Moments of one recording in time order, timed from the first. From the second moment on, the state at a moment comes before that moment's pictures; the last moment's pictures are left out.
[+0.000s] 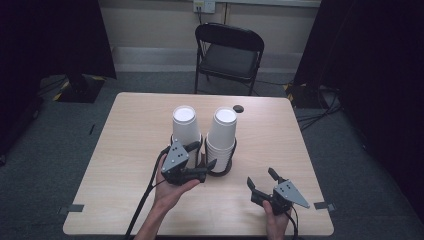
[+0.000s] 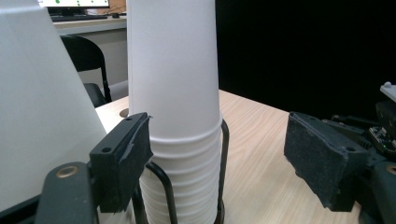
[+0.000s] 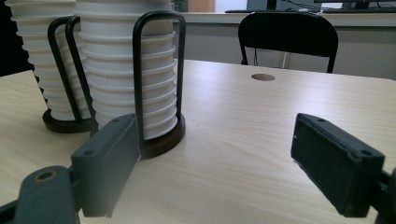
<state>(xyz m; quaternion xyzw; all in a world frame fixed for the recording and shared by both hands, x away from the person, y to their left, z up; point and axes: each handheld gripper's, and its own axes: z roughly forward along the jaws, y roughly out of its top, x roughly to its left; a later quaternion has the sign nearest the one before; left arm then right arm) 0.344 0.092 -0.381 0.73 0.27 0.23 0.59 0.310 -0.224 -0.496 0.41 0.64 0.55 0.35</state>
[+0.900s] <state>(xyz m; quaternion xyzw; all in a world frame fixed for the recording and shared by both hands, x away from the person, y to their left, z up) 0.371 0.073 -0.343 0.72 0.25 0.24 0.59 0.310 -0.224 -0.496 0.41 0.64 0.55 0.34</state>
